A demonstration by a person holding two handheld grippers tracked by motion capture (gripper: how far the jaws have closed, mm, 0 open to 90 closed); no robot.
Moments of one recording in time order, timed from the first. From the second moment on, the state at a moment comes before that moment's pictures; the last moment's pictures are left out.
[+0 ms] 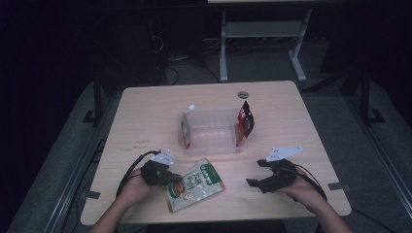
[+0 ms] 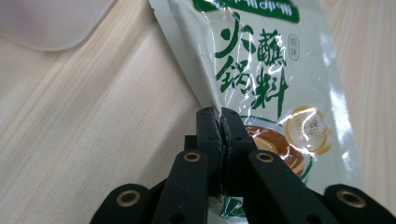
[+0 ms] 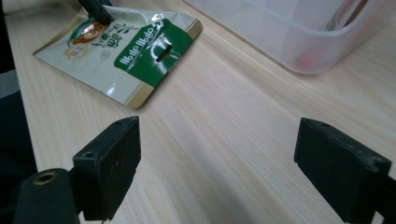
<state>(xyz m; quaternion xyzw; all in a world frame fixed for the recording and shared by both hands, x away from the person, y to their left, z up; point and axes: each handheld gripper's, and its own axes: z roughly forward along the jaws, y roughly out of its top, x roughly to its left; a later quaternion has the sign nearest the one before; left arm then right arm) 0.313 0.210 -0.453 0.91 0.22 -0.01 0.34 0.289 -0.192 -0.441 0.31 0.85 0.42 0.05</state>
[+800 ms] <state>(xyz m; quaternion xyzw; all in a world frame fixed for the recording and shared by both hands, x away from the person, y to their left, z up) 0.301 0.225 -0.415 0.88 0.21 0.02 0.43 0.314 -0.155 -0.412 0.26 0.85 0.46 0.02</state>
